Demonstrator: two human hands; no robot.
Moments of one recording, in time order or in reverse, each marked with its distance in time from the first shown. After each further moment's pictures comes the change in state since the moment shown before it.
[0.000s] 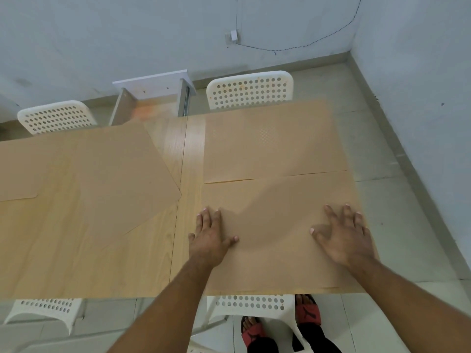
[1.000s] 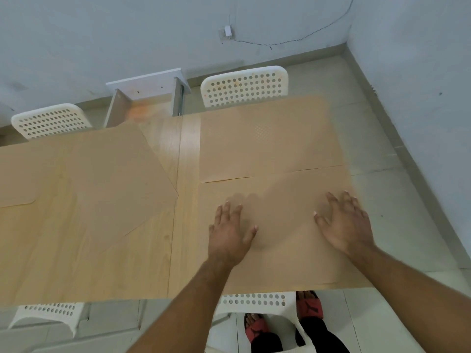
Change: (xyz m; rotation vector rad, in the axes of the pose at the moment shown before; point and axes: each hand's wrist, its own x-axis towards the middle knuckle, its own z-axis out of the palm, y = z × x) left_hand -0.016 0.055 -0.001 -0.059 0.150 0.172; right_hand 0.010 -0.002 -0.017 0.038 0.117 -0.036
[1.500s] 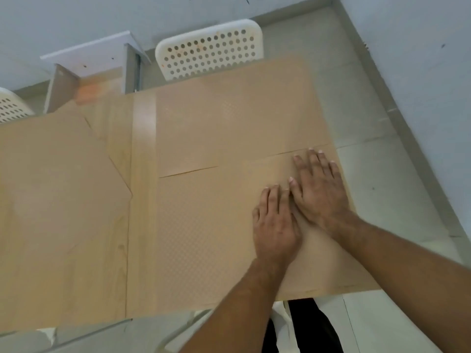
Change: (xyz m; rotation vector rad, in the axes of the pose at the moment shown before) left_hand 0.034 0.135 0.113 -0.090 0.259 0.236; right_hand 0.081 0.005 0.028 -0.072 0.180 -0.208
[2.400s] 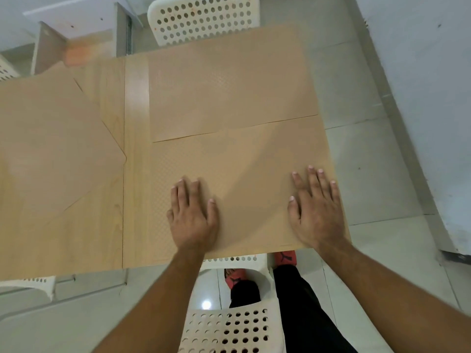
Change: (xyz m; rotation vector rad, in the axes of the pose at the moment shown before) left_hand -0.071 -0.111 -0.072 0.170 -0.066 -0.419; right_hand -0.126 0.016 0.015 -0.027 -0.003 0.018
